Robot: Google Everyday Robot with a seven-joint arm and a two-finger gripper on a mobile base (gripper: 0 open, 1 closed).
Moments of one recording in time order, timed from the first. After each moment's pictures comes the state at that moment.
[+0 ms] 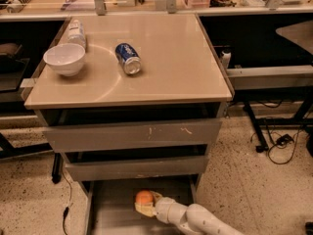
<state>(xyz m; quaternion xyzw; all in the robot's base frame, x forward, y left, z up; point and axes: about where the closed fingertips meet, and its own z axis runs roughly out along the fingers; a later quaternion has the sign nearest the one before) 0.506 0.050 0.274 -0.25 0.77 0.39 0.43</state>
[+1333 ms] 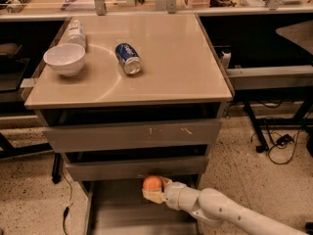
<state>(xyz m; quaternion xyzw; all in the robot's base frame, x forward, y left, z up) 0.511 0.010 0.403 -0.26 0.79 0.36 0.43</state>
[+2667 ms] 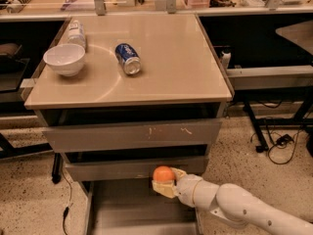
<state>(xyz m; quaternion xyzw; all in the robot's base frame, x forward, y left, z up) 0.487 -0.032 0.516 -0.25 0.80 0.32 0.44</state>
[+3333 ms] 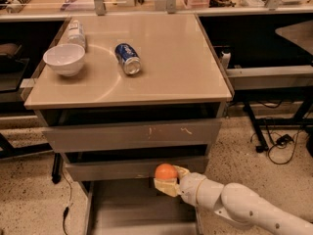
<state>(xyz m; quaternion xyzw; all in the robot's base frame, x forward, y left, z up) 0.481 -0.036 0.539 -0.25 0.80 0.32 0.45</state>
